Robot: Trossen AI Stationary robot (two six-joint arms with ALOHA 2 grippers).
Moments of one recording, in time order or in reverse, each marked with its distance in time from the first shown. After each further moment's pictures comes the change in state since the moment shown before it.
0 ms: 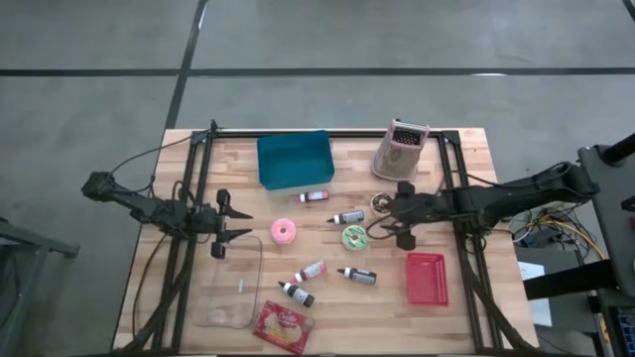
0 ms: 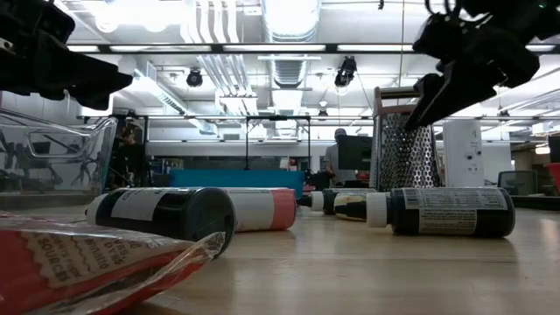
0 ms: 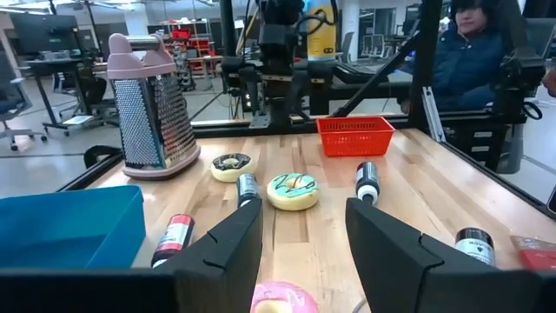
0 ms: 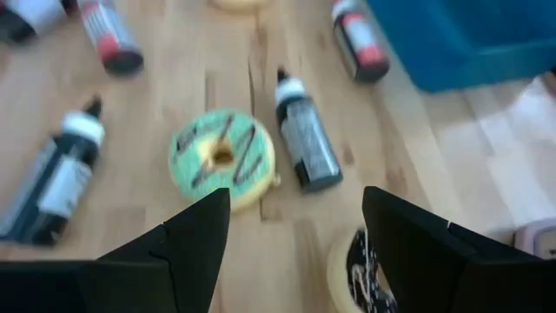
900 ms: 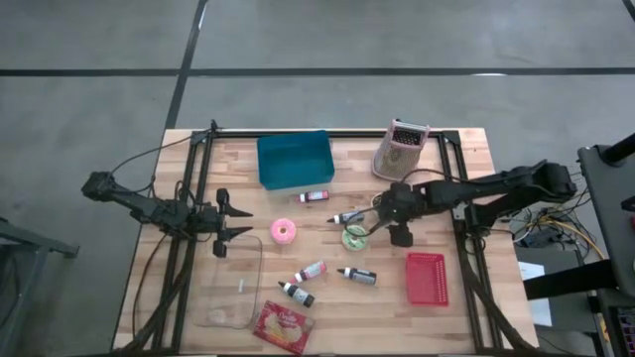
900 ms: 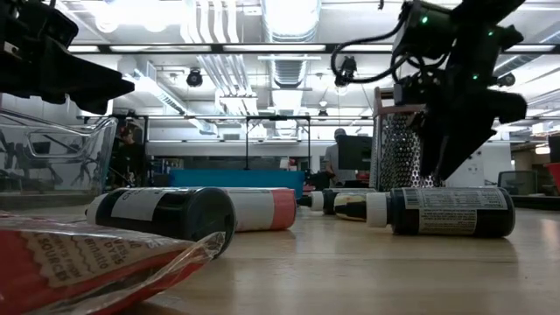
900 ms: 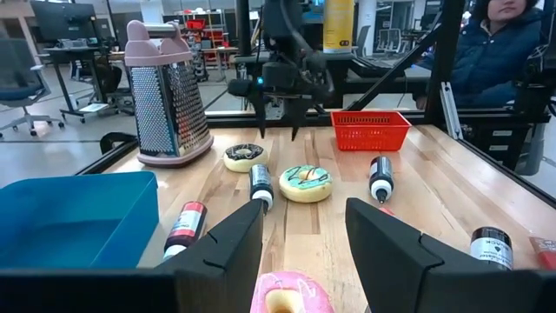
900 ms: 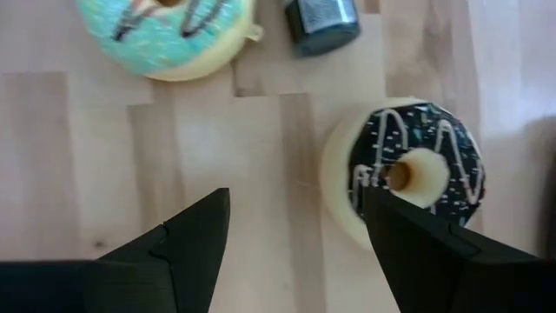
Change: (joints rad) left arm 0.000 0.002 0.000 -0.023 -0.045 -0.028; right arm -0.148 0.290 0.130 -0.254 -0.118 -0.061
